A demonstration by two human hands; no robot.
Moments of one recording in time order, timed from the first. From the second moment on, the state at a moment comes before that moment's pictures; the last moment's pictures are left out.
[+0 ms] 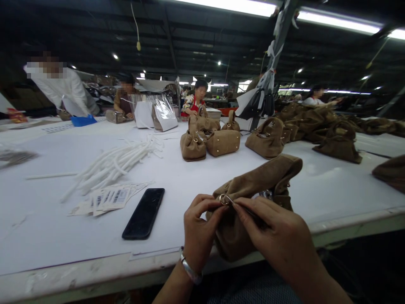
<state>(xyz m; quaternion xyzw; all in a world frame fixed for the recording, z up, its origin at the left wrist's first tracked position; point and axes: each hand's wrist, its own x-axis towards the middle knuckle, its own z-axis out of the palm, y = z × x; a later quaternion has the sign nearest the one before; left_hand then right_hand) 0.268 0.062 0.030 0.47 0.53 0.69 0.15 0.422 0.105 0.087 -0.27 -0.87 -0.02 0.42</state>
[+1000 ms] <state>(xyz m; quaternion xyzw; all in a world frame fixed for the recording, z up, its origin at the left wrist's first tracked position) 0.312 0.021 0.038 0.30 0.52 0.65 0.46 0.476 0.093 0.013 -0.42 -0.74 0.11 0.52</state>
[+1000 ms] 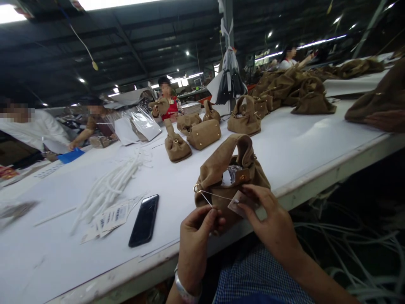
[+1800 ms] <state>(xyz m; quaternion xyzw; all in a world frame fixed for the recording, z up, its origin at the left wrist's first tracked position) 0.314 0.022 0.052 0.33 0.52 0.66 0.43 0.459 0.085 0.038 -0.33 -0.78 0.19 0.50</state>
